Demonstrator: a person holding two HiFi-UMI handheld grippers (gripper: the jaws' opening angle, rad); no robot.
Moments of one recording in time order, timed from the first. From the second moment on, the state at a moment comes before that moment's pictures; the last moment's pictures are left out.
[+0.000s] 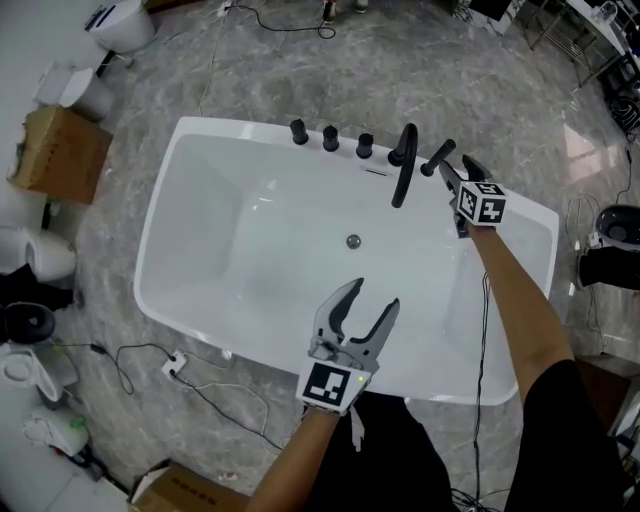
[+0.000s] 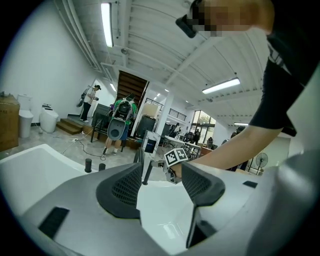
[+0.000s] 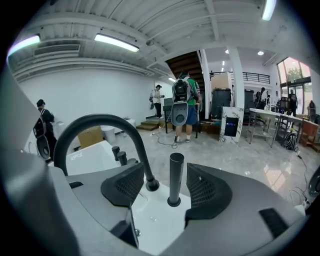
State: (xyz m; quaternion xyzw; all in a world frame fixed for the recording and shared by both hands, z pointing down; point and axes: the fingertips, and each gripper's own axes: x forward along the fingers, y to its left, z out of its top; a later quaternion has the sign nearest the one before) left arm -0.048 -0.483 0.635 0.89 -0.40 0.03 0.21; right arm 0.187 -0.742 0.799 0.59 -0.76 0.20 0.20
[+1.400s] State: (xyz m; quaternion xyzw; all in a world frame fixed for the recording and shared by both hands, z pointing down) left arm -0.071 -0.444 0.653 0.87 -0.40 0.03 0.27; right arm 0.194 -0.788 0.814 0.61 -0.74 0.22 0.19
